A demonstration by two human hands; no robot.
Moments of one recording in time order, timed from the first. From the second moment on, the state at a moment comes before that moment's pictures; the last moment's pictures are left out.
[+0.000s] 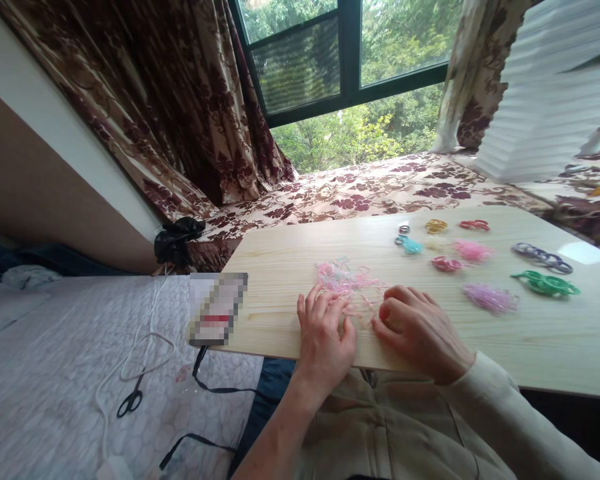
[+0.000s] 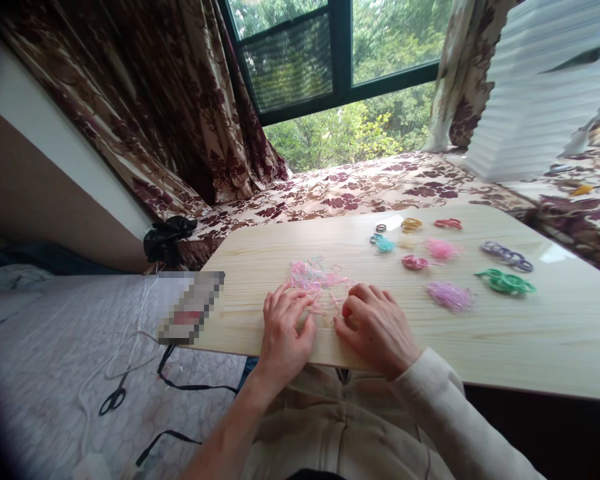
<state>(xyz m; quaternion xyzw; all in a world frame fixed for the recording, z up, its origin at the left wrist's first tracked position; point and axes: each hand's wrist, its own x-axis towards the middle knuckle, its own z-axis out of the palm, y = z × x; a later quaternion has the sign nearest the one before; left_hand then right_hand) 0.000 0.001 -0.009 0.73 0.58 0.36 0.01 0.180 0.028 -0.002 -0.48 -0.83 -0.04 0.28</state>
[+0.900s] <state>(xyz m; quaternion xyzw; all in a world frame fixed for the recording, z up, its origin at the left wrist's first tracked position) 0.002 0.000 -0.005 0.73 0.58 0.36 0.02 0.183 0.030 0.000 -0.44 -0.85 -0.04 0.28</state>
